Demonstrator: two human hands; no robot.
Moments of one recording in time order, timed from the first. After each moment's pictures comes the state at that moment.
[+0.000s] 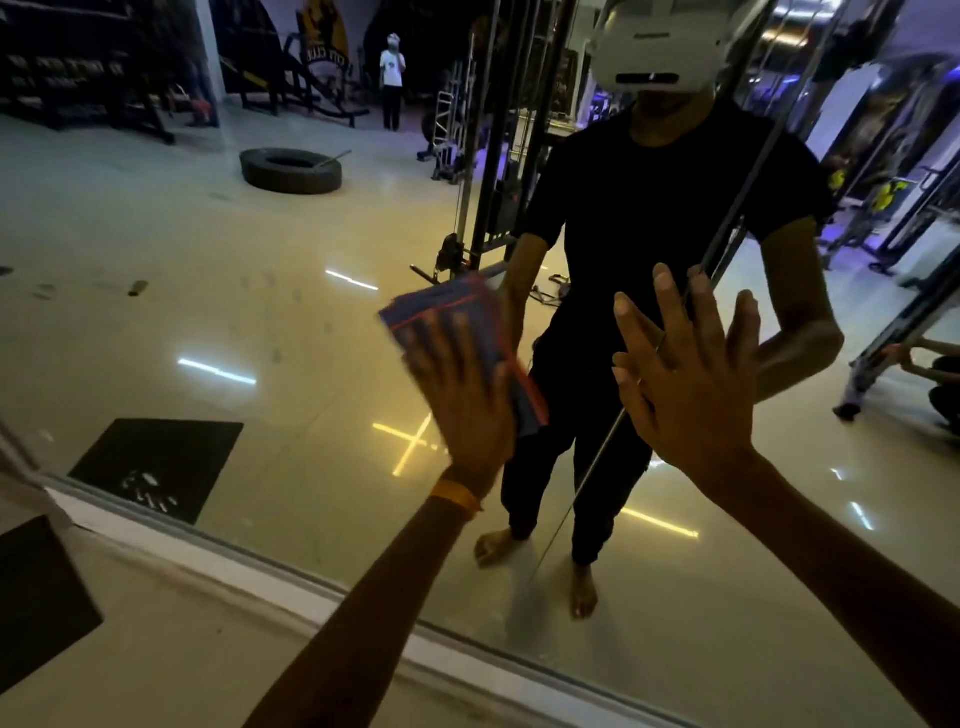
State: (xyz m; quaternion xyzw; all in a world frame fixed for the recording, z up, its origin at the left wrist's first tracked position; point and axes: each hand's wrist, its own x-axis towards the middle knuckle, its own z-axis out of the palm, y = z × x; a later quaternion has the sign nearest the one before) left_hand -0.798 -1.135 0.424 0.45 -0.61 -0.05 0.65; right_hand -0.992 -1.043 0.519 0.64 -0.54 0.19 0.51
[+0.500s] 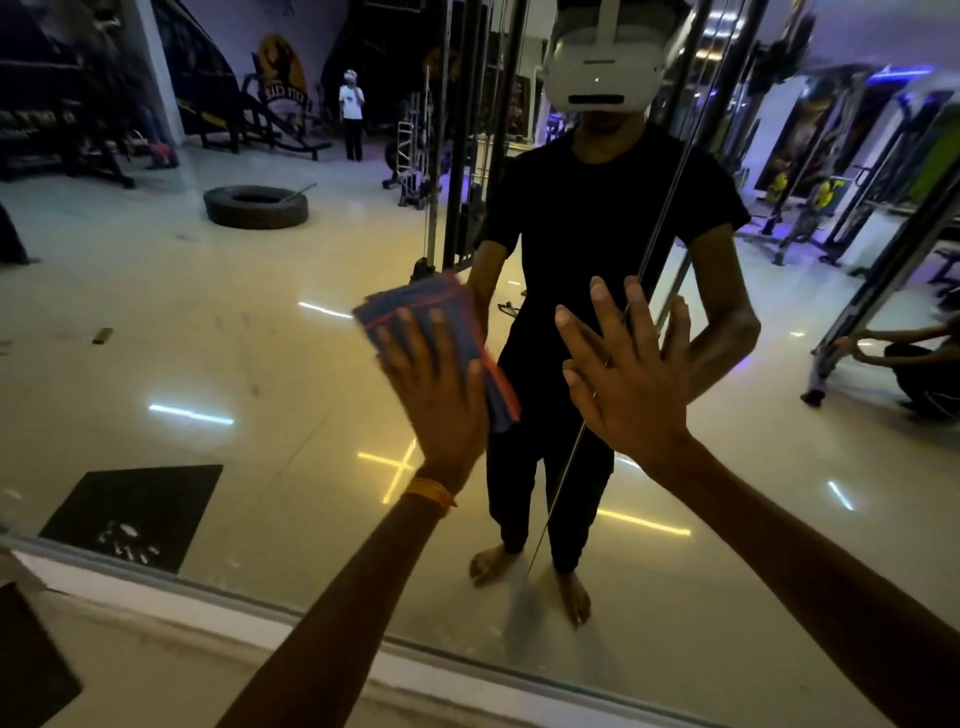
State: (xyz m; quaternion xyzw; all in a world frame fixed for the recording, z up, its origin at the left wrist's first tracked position) left_hand -0.794 -1.134 0.454 0.44 -0.64 -0.04 0.63; right_hand -0.982 -1.053 0.515 0.62 -0.55 0.19 0.52
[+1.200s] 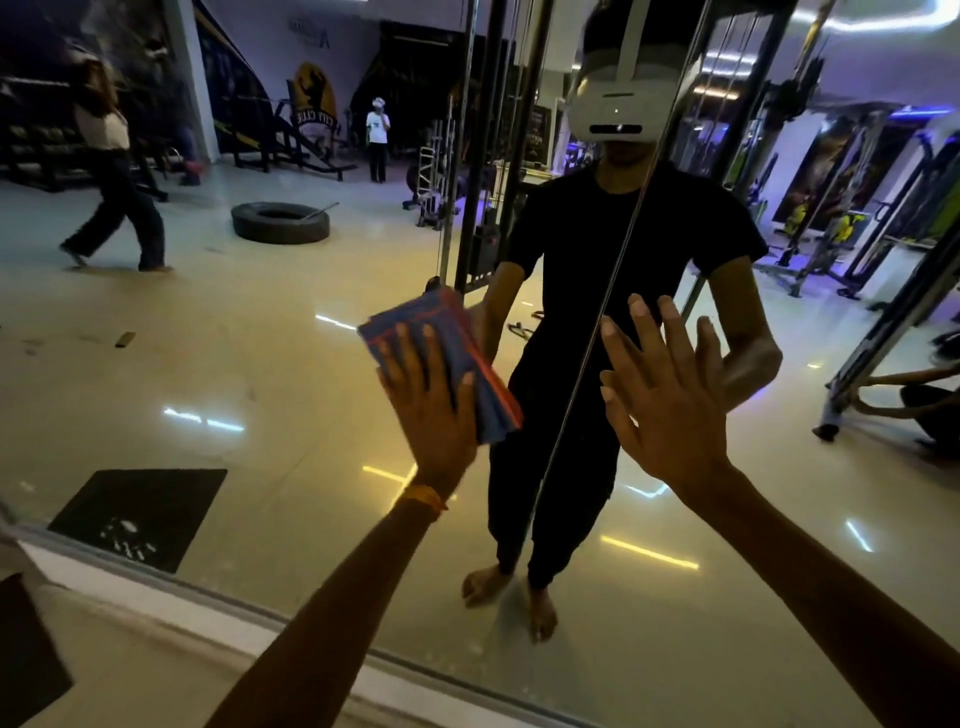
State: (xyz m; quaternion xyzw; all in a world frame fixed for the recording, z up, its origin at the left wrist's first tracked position) left_hand -0.805 -1.139 0.444 0.43 -0.64 -0.01 0.64; right_hand -1.023 -1.013 0.536 0.65 -0.54 0.23 0.47
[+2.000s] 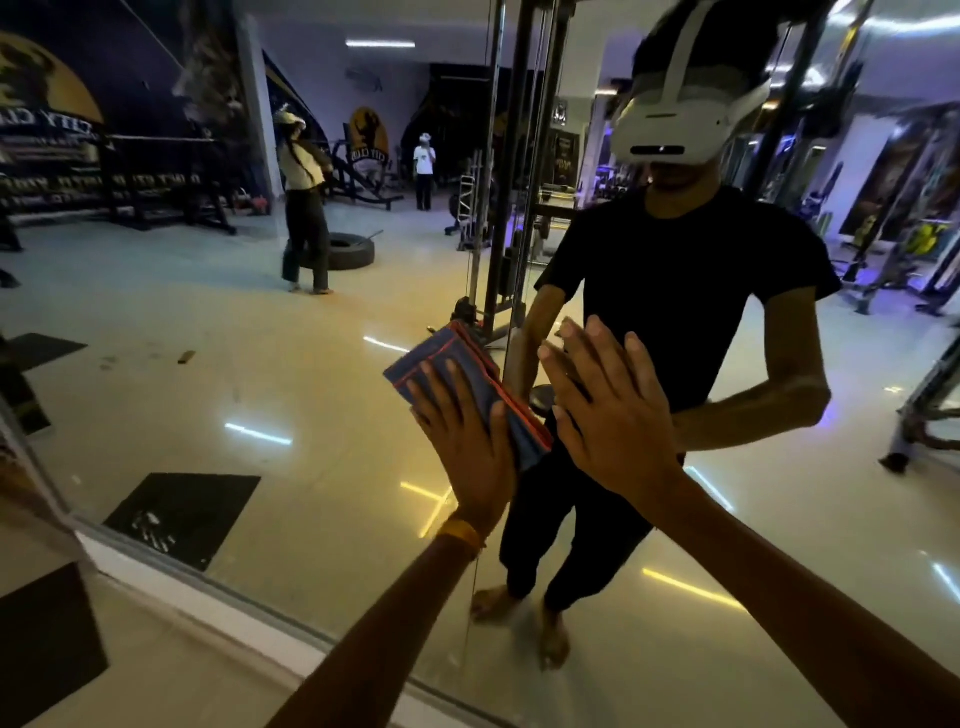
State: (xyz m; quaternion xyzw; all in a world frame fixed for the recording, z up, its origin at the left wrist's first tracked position) left_hand -0.911 -1.061 0.445 0.47 -0.60 -0.10 0.64; right_hand -1.058 -0.993 0.535 0.67 -0.52 0.12 0.52
